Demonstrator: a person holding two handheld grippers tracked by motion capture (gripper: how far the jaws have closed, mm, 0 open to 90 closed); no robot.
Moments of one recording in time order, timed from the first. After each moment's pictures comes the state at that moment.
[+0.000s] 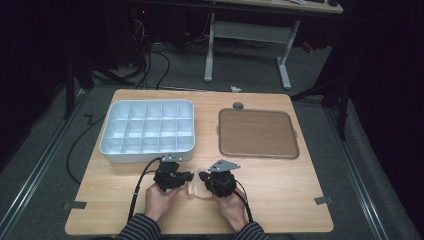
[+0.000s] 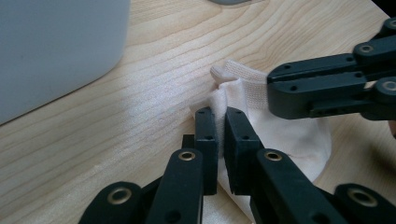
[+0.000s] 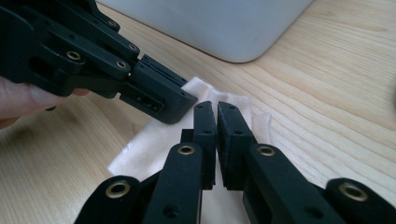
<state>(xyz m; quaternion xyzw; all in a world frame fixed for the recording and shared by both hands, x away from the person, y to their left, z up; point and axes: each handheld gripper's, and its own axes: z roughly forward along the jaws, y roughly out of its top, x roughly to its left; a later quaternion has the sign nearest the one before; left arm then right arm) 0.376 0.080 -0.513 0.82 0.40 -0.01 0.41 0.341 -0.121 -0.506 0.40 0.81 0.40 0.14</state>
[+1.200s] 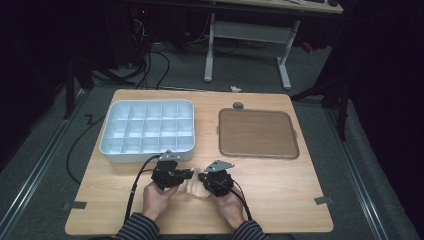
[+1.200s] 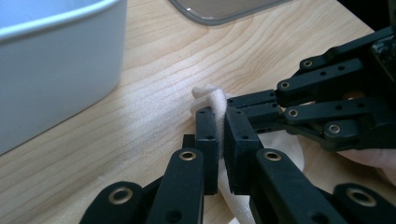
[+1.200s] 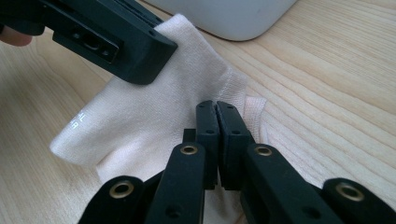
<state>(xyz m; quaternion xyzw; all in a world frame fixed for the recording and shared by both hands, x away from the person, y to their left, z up) 0.373 0.084 -0.496 0.81 0.39 0.00 0.43 0.350 -0.117 -0.523 0.39 0.83 0.37 0.14</state>
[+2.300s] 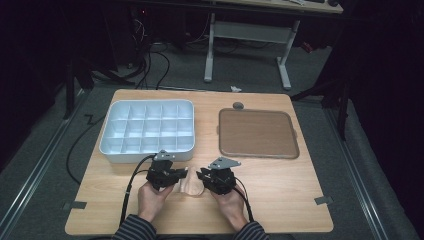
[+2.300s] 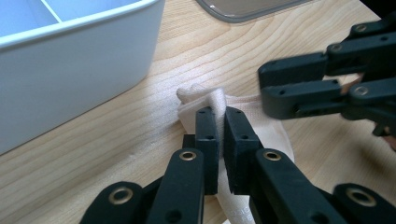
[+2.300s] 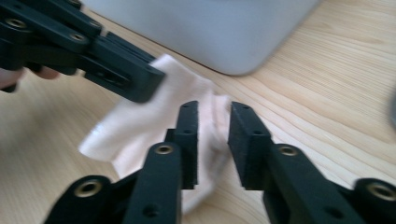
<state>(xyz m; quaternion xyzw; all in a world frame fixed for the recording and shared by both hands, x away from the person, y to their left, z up) 0.370 0.095 -0.492 0.81 0.41 0.02 0.41 0.346 -0.124 -0.502 0.40 0.80 0.42 0.14</state>
